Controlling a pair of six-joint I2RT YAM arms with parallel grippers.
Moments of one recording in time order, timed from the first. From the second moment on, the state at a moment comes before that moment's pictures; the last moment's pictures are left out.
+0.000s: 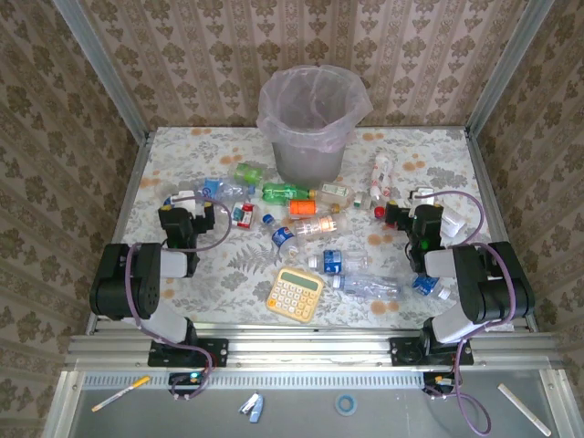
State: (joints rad) left arm -0.06 1.56 0.38 0.85 -0.18 0.10; right arm 0.03 1.53 0.38 0.78 0.20 0.06
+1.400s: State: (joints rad) left arm -0.17 1.24 0.32 0.71 -0.25 0.11; right arm 0.13 1.14 0.43 0.45 0.35 0.08
